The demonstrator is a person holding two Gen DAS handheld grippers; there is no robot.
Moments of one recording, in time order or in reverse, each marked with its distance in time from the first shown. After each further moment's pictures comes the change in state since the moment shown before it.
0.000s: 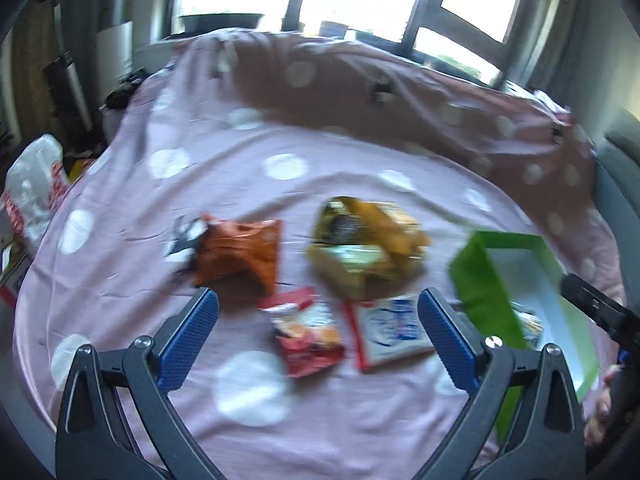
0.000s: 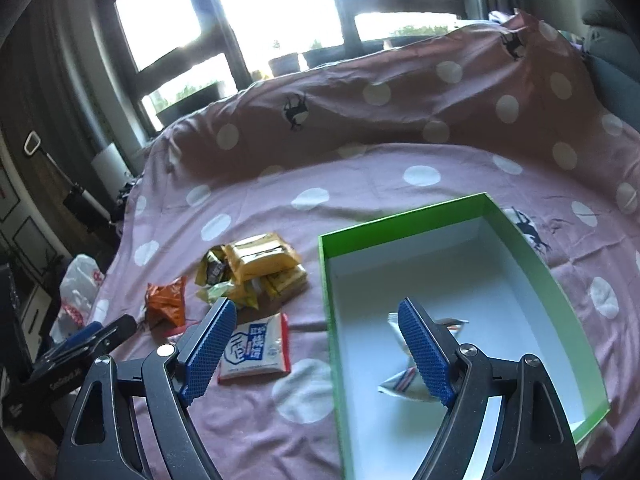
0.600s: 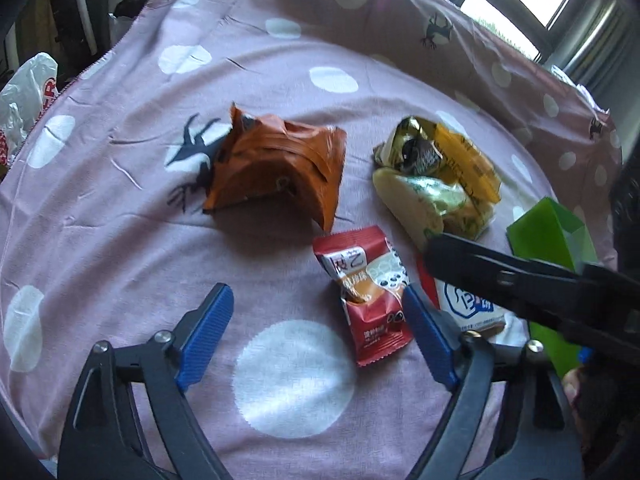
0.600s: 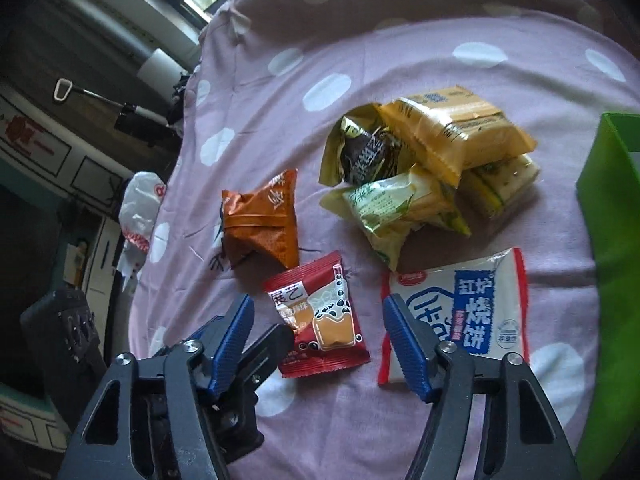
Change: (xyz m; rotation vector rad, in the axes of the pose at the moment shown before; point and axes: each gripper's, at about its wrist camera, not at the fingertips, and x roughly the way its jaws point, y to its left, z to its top) left arm 0.072 0.041 -0.026 -0.094 0.231 -0.020; right arm 0.153 0.107 -0.029 0.012 0.465 0.320
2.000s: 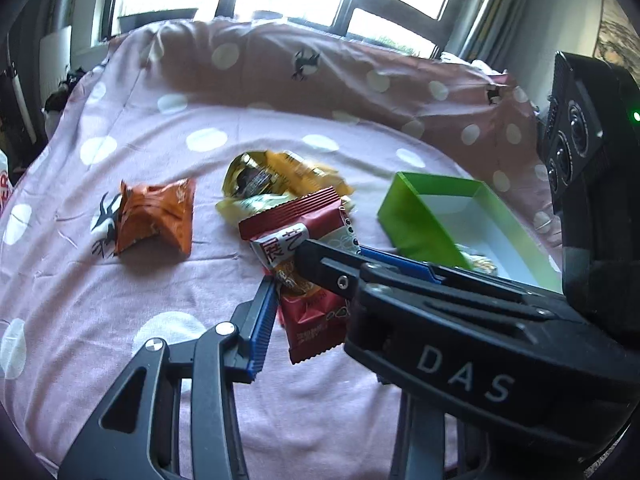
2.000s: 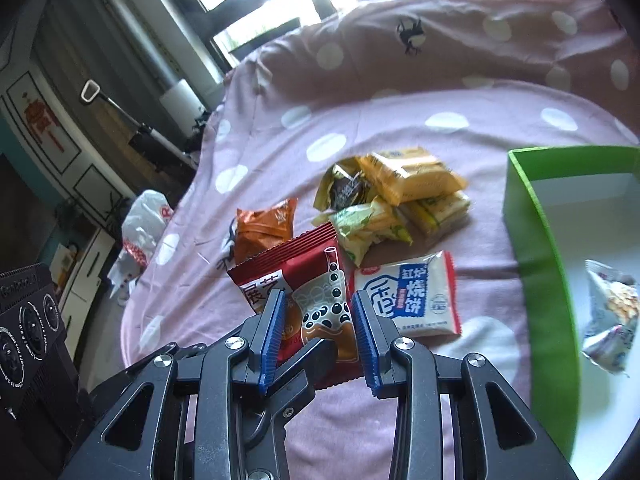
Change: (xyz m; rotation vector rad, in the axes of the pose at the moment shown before) left arm -0.068 -0.090 -0.049 0.265 -0.206 -0.181; right arm -0.084 0.001 -0.050 -0.120 -0.268 -0.051
